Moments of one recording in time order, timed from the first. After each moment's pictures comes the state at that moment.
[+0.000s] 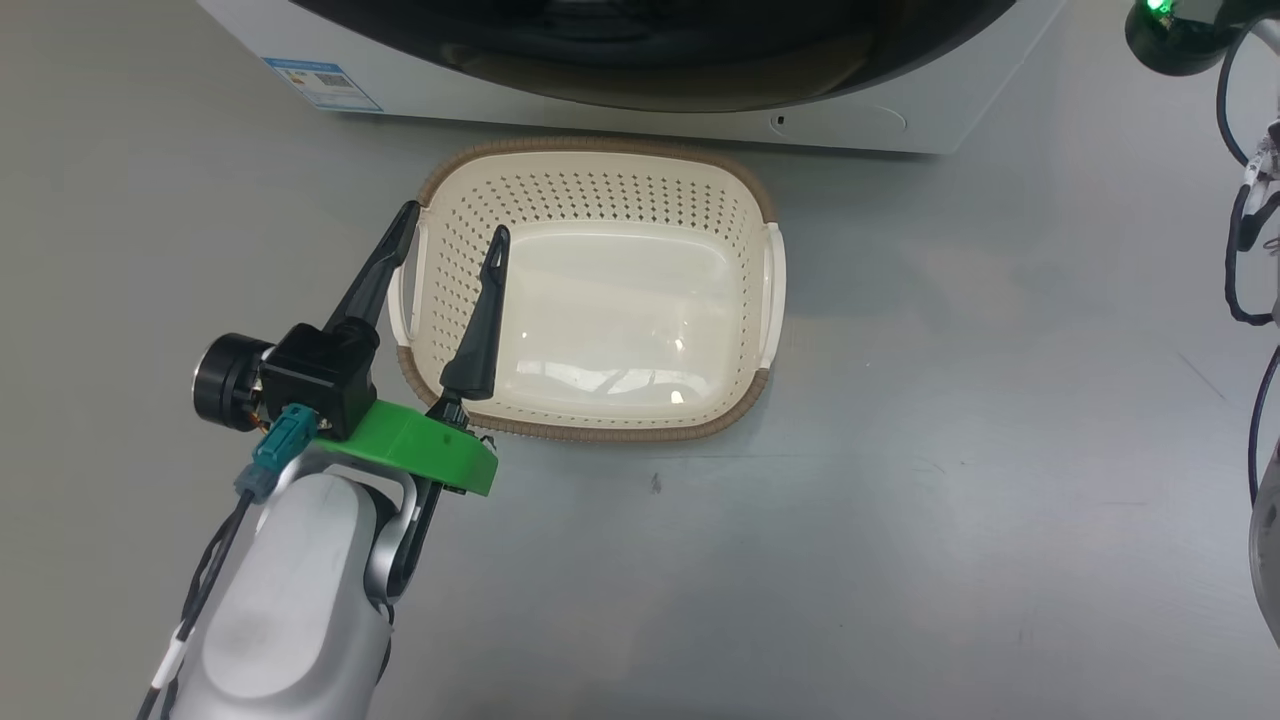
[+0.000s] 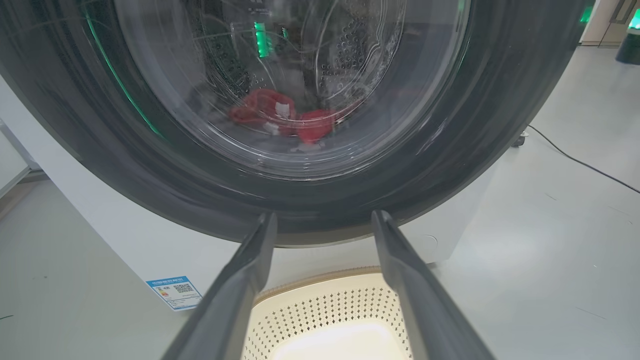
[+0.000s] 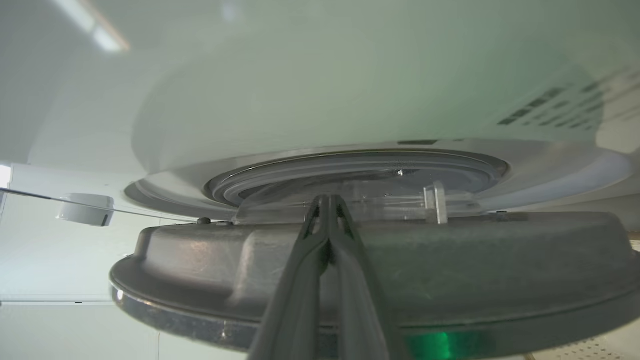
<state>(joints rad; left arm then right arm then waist) -0.45 0.03 -0.32 0.26 -0.30 -0.07 -0.25 -1.14 -0.19 0.03 0.62 1.62 0.04 0.73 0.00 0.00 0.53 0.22</state>
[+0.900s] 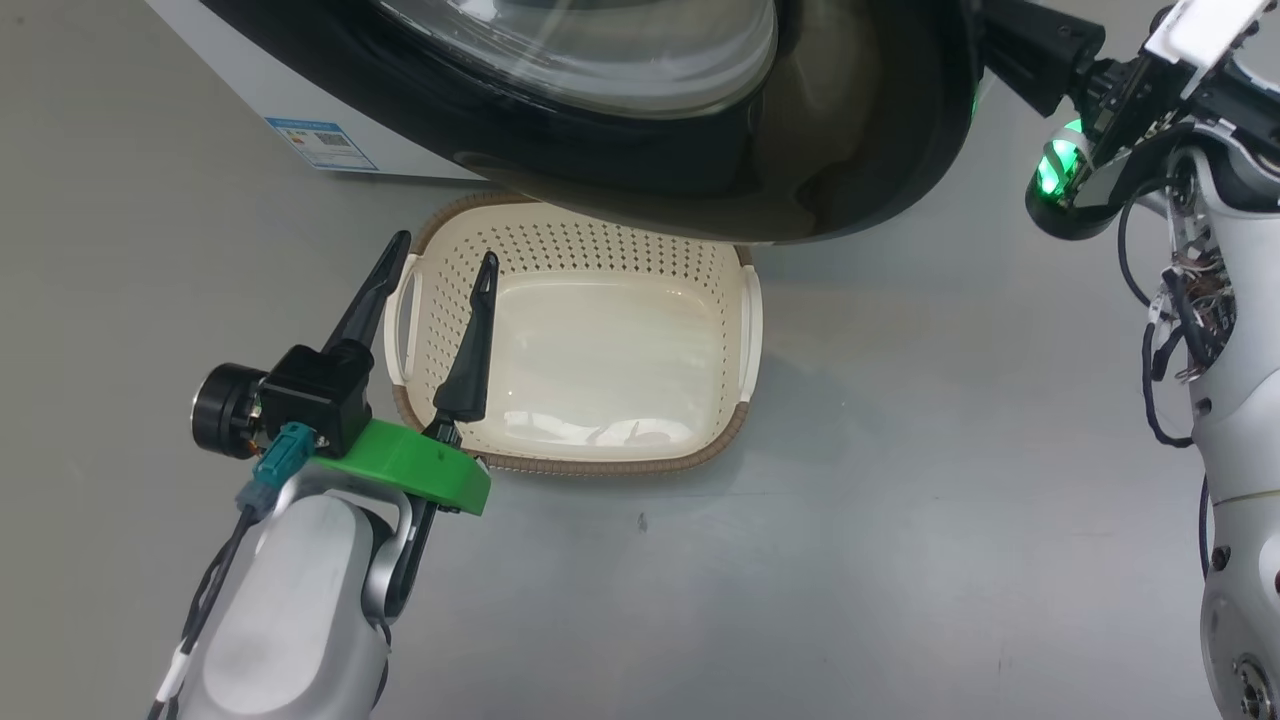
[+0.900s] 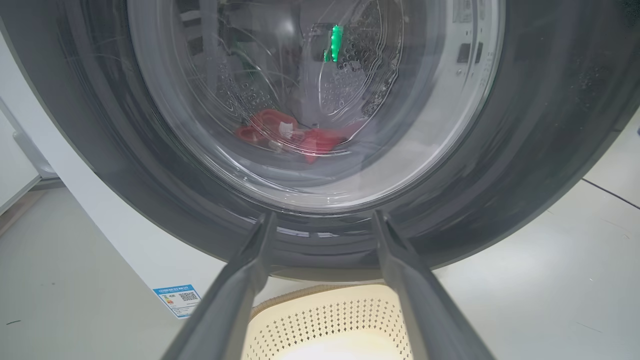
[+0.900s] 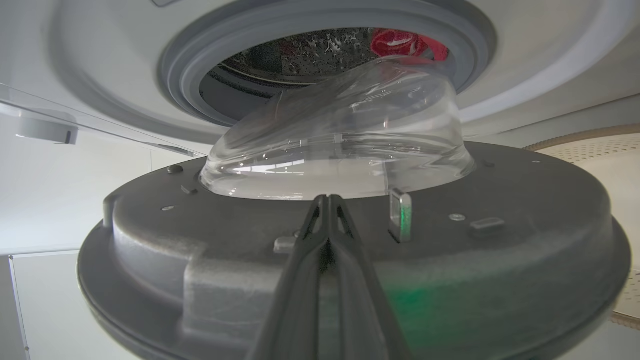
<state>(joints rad) -0.43 0.03 -0.31 0.28 -0.30 -0.06 -0.25 -0.96 -0.17 0.08 0.61 1.67 0.10 0.89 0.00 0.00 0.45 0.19</state>
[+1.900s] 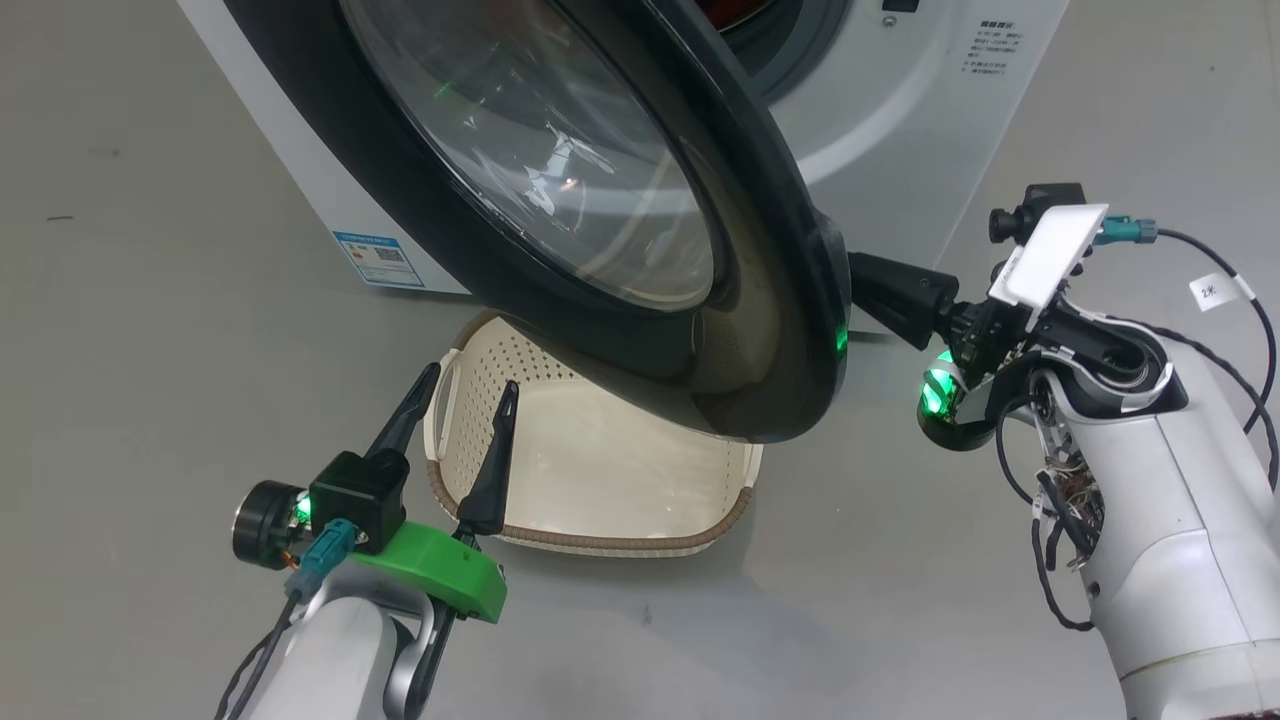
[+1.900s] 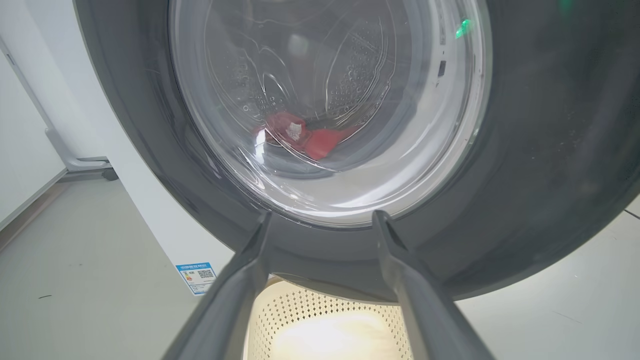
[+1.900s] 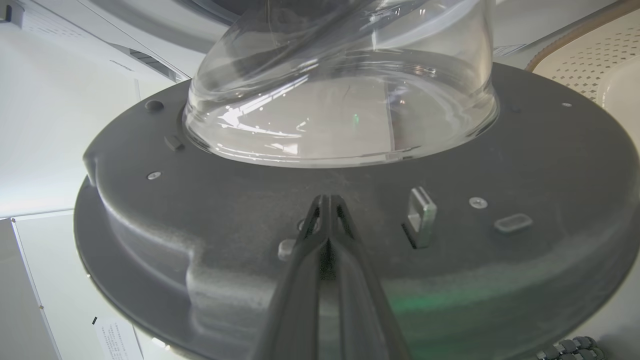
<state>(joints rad) -0.28 0.03 -0.35 0.32 -0.31 -0.04 -0.25 -0.65 -0.08 0.13 0.55 1.71 0.12 0.90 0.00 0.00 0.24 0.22</state>
